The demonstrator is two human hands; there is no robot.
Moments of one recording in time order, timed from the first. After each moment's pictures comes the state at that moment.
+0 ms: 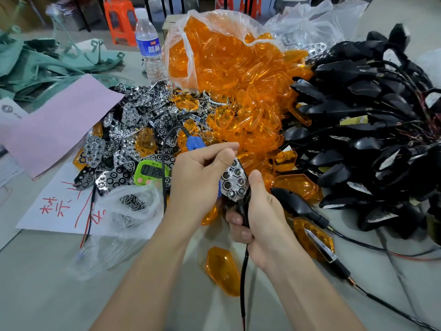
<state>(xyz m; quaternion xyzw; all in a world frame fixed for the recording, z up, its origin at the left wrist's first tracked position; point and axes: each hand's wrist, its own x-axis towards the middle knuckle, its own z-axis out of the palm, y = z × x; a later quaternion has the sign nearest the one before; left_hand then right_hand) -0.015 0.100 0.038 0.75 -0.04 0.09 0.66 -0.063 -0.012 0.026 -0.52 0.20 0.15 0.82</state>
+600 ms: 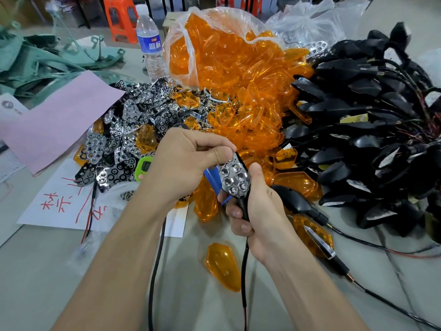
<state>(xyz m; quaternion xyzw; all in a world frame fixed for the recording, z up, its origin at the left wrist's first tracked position) 0.002 0.130 0.066 0.79 -0.14 0.03 0.59 -0.058 -0.013 0.021 -0.52 0.21 0.15 0.81</state>
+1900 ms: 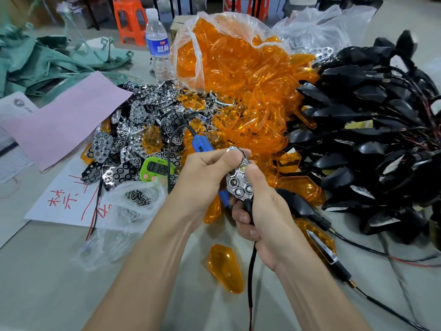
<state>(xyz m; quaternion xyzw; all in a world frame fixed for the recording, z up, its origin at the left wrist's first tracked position) -0.019 0.104 0.043 0.63 -0.03 -0.08 0.77 -0.066 -0.017 0.037 -0.60 0.14 0.15 0.78</state>
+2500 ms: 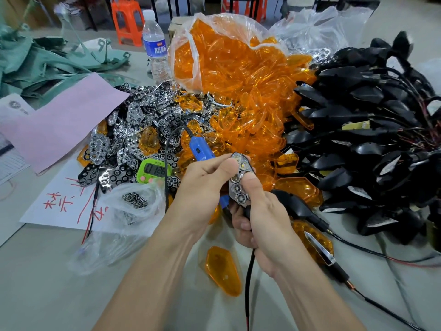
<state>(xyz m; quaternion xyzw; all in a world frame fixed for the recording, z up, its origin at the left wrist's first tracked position) -0.022 0.101 0.026 0.63 -0.04 -0.07 0.77 -0.070 -0.020 0.027 -0.60 0.14 0.14 0.78</state>
